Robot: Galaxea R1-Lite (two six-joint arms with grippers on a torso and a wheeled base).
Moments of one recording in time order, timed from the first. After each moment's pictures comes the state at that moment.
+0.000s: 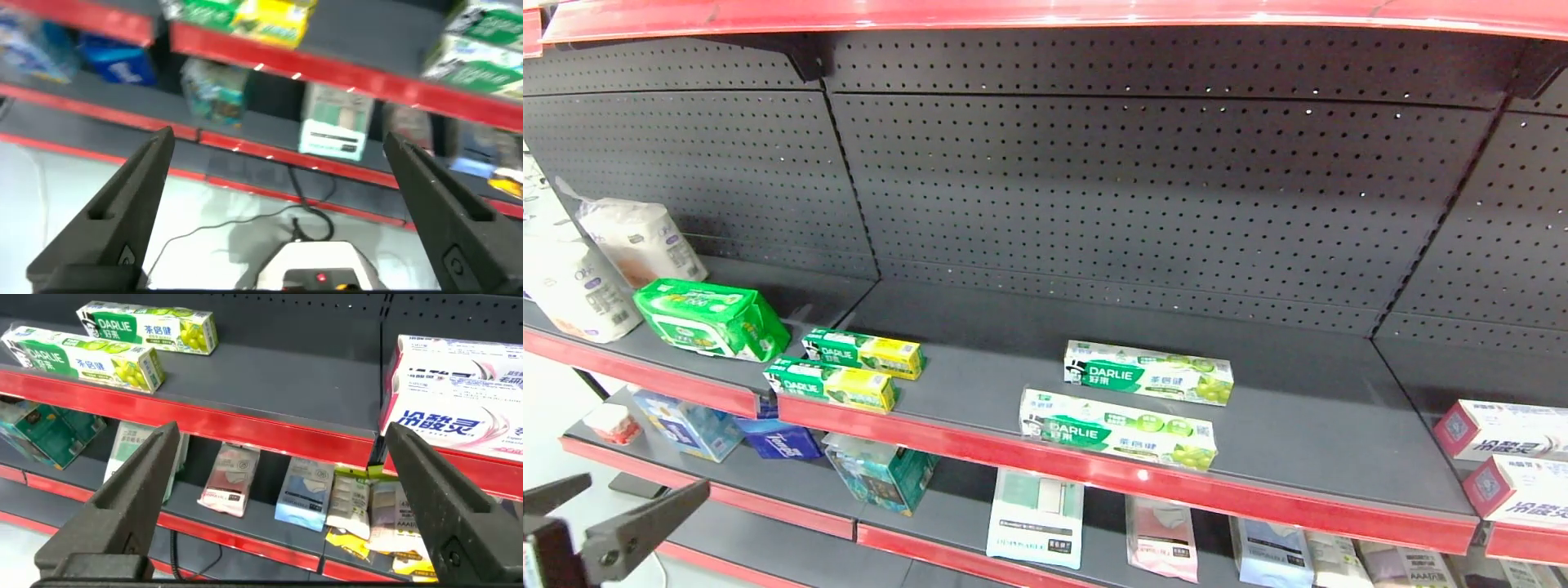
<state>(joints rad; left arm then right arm) -0.29 0.86 -0.52 0.17 0.16 -0.22 0.08 0.09 0.00 0.00 -0.03 -0.01</state>
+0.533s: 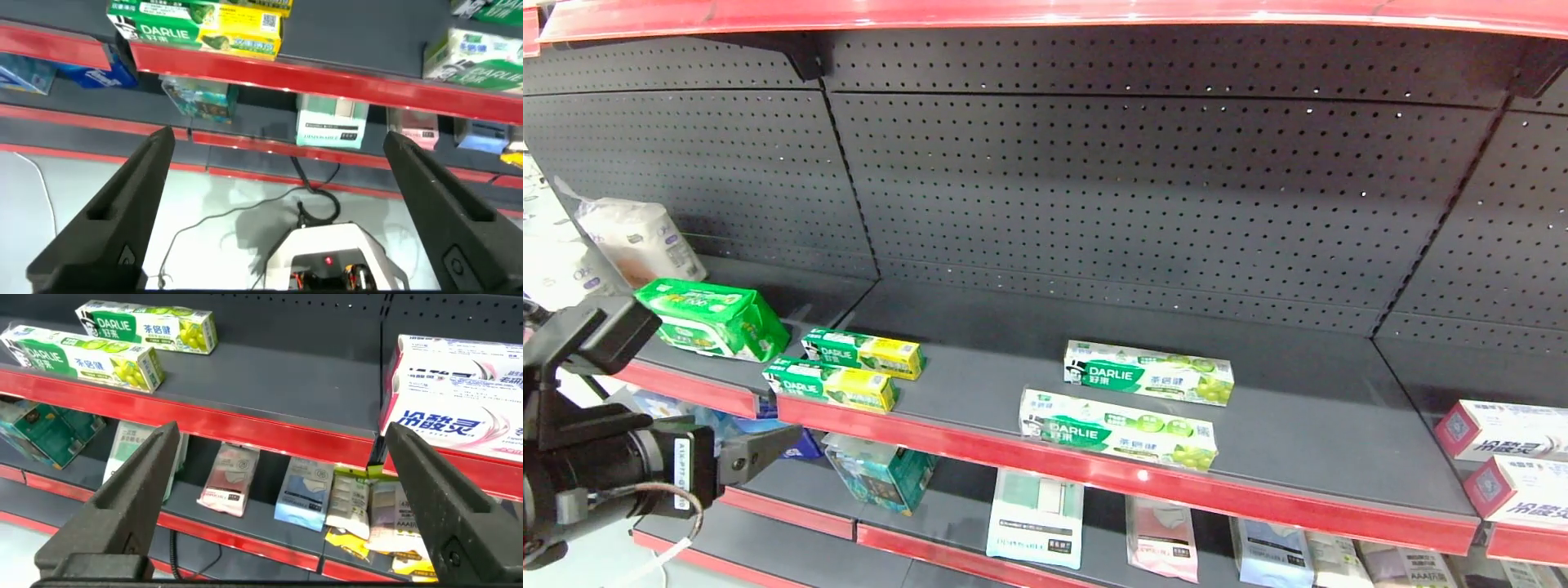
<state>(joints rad) -0.29 1.16 -0.61 0.07 0.12 -0.17 0.08 0.09 0.00 0.00 -0.03 -0.01</state>
